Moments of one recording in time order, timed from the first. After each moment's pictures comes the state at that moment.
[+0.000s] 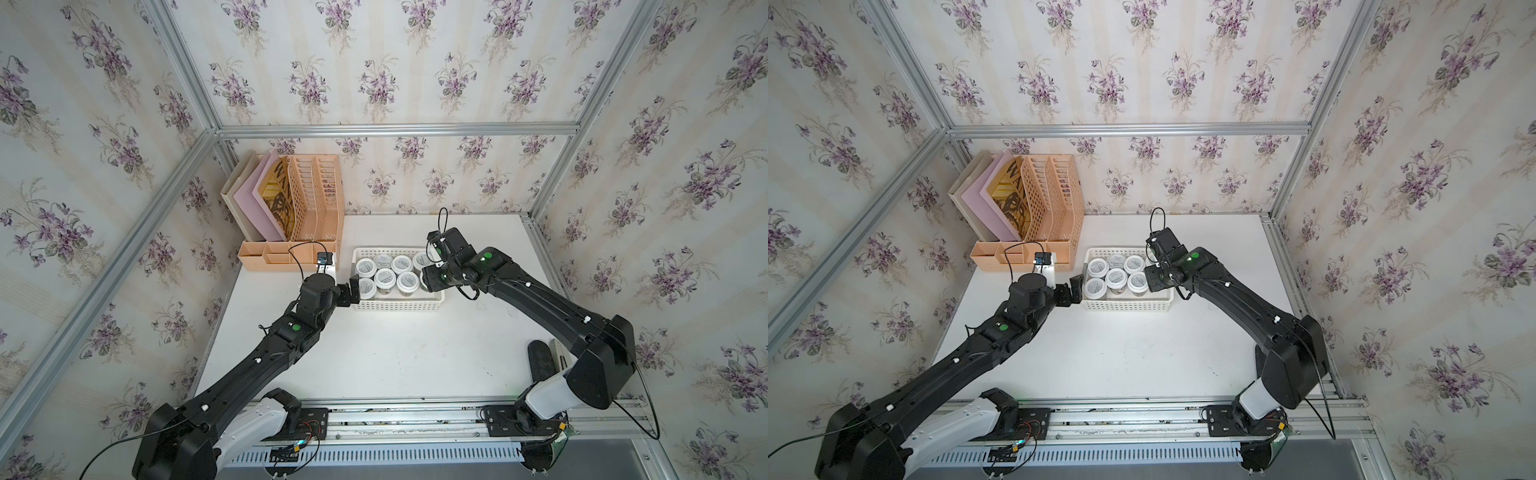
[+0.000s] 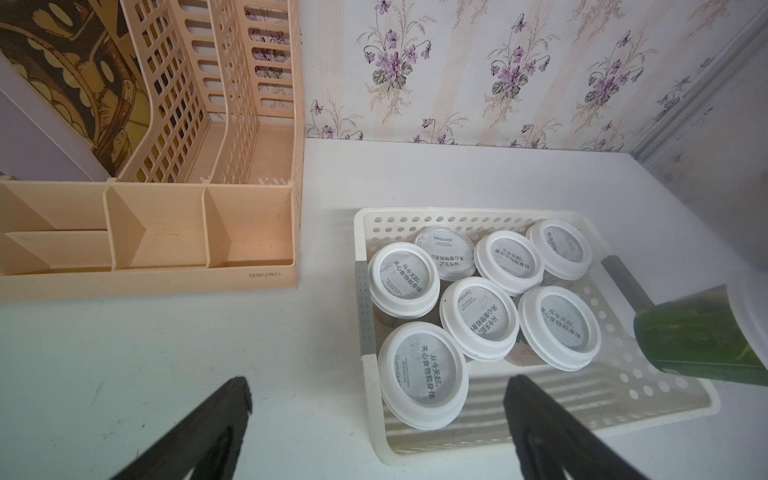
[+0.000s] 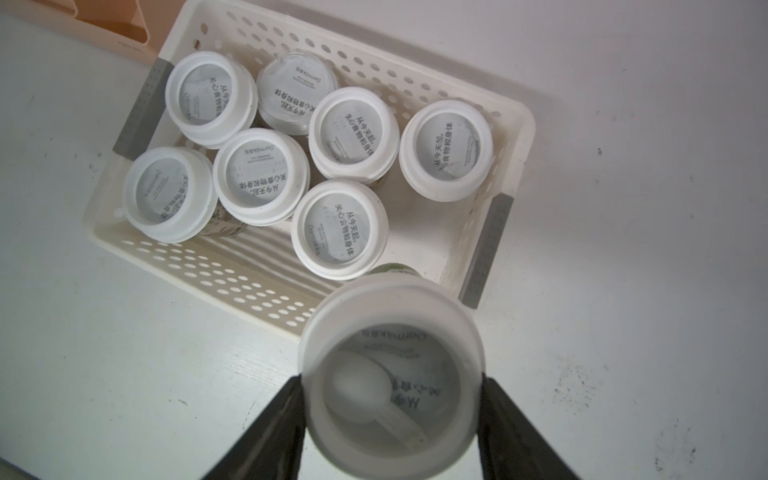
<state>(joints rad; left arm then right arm) -0.49 1.02 0.63 -0.05 -0.27 -0.29 0.65 1.56 1.37 -0.83 0.11 0.25</state>
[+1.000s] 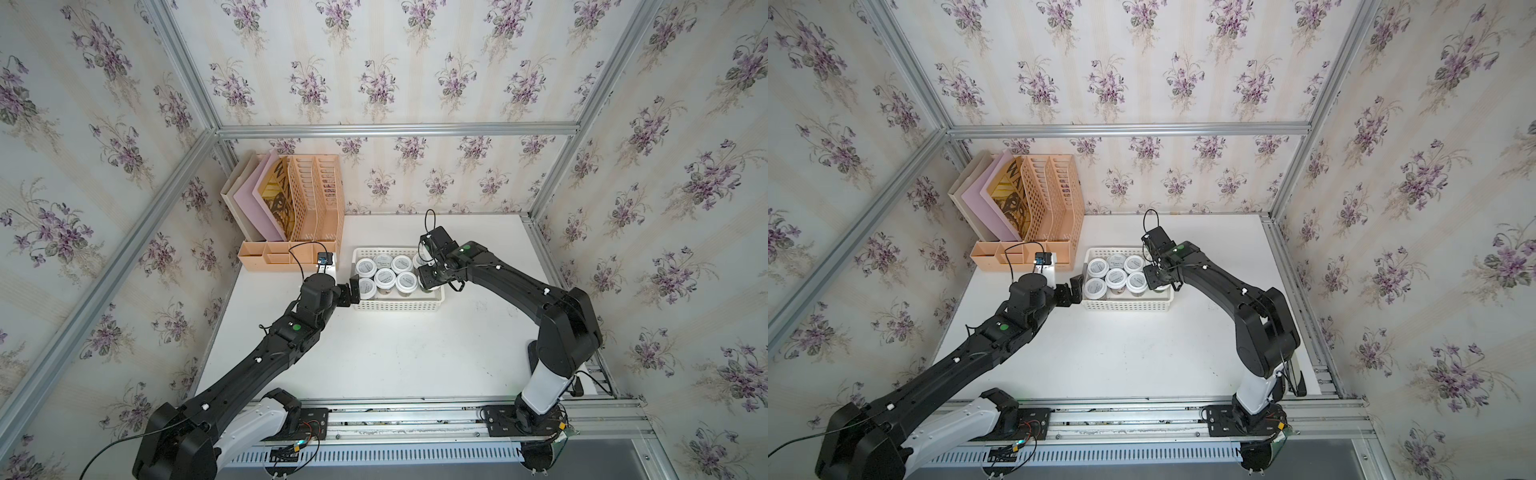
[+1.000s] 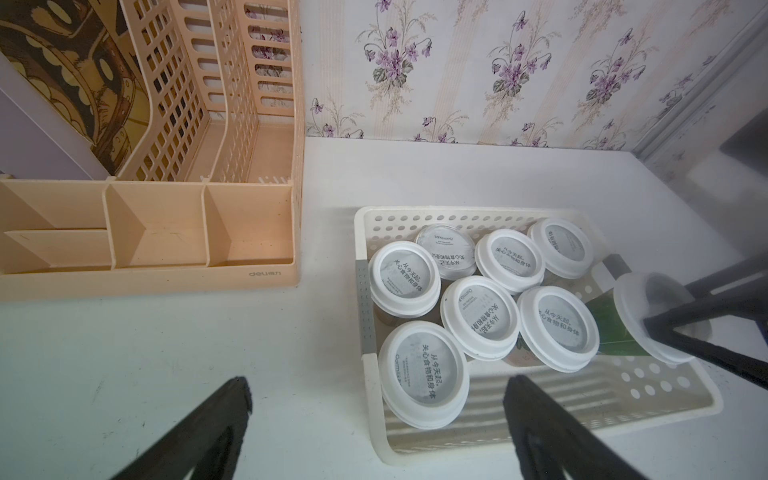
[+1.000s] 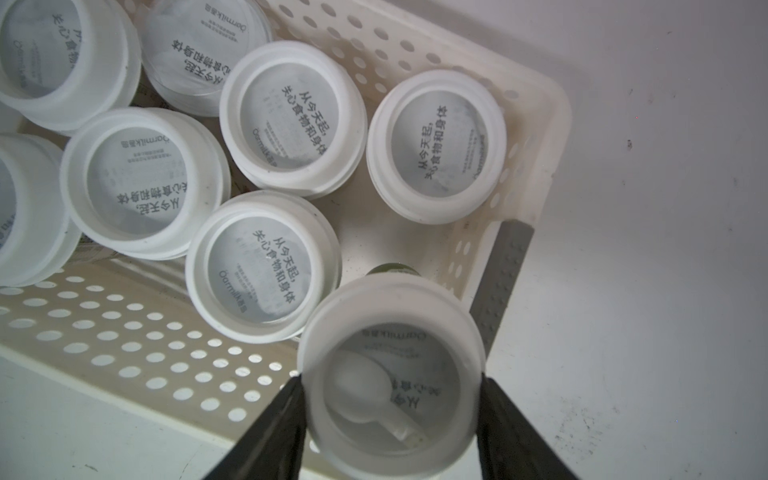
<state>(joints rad) -0.49 1.02 0.63 -0.05 -0.27 -0.29 0.62 1.77 1.43 -0.80 0.12 0.19</state>
